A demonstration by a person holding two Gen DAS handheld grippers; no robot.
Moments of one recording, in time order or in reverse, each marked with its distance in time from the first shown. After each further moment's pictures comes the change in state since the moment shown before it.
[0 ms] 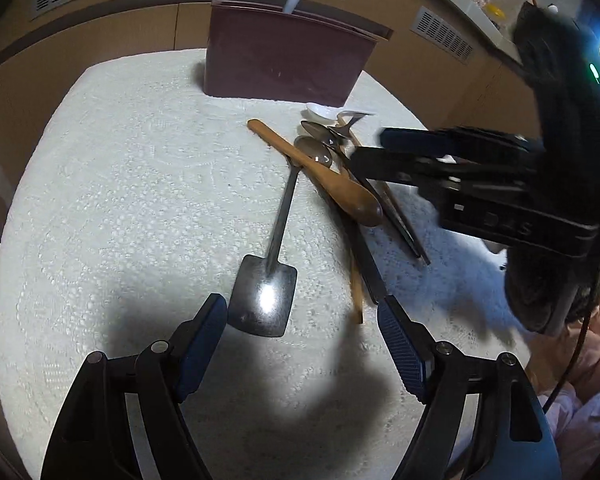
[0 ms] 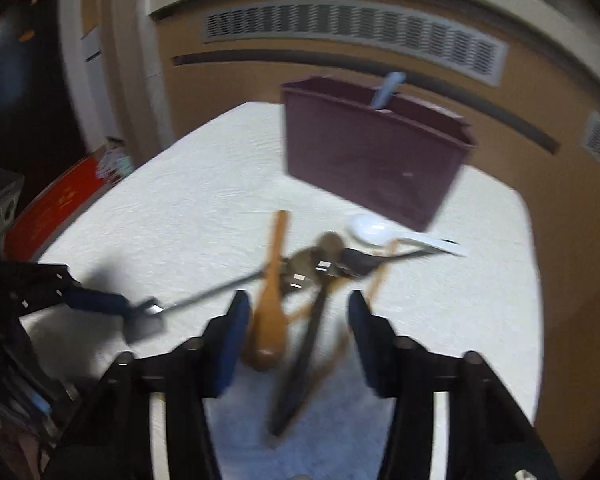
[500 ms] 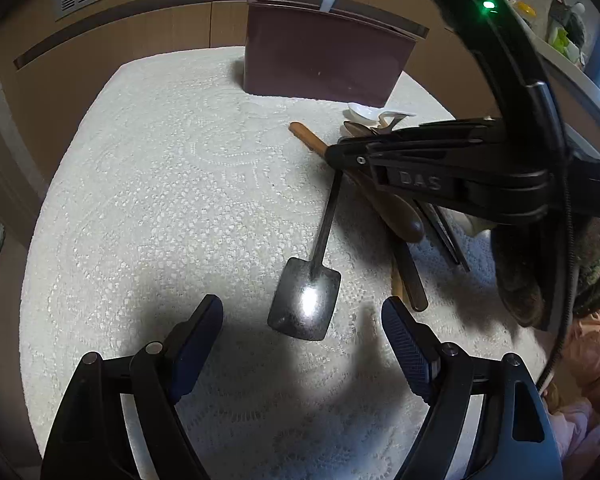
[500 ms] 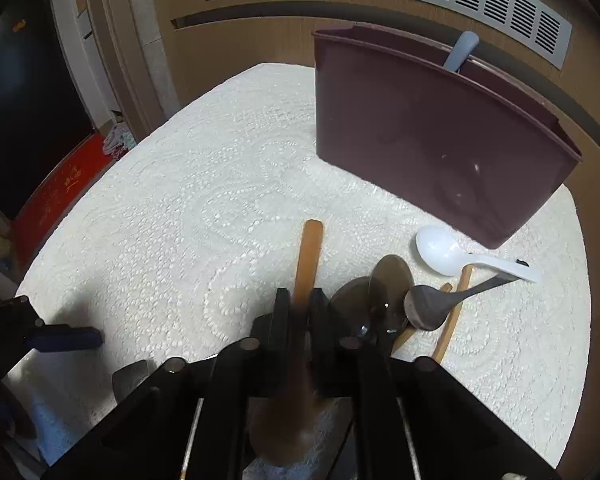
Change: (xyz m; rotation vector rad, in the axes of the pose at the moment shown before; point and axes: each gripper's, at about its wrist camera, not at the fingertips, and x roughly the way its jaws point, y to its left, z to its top) left arm 0.002 0.005 0.003 -0.033 0.009 0.133; right arm 0.071 0.011 0.033 0.016 0.133 0.031
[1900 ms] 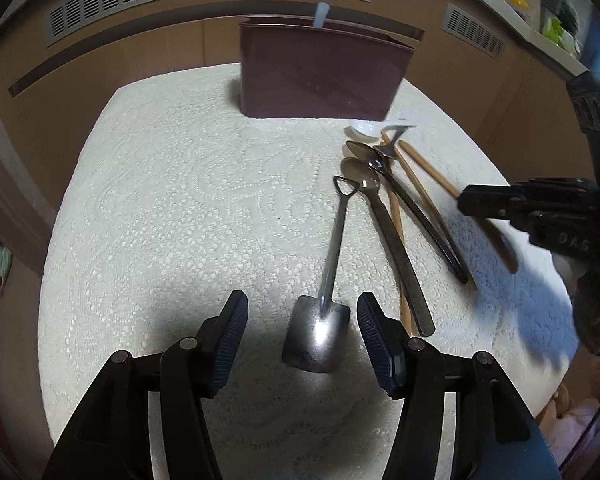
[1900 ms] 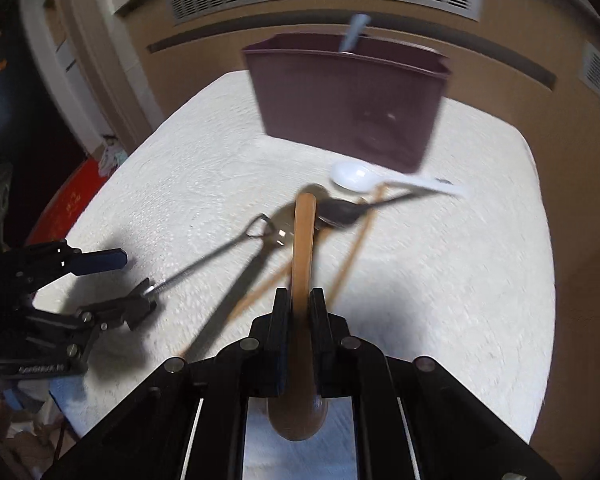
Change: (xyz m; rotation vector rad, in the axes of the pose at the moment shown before) left arm 0.000 -0.004 0.017 0.082 -0.019 0.031; right arm -0.070 -0.049 -0.061 0.159 -0.005 0.010
